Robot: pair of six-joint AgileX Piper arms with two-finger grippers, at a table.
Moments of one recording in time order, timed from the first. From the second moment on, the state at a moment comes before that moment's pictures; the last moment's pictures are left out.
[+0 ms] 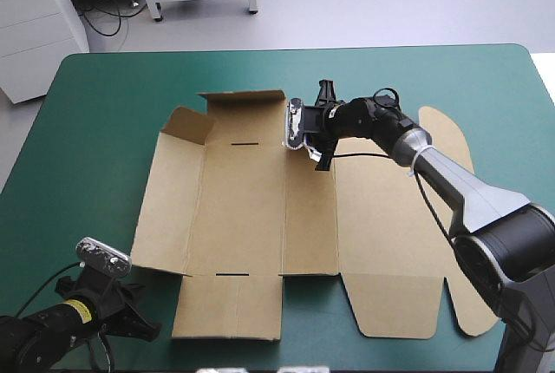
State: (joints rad) left arm -0.32 0.54 -0.48 -0.11 0.95 0.14; right arm 0.48 1.89 -1.57 0.30 0.55 -1.40
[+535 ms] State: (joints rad) left arm -0.32 0.54 -0.48 -0.10 0.95 0.14; right arm 0.48 1.86 -1.57 0.30 0.55 -1.36
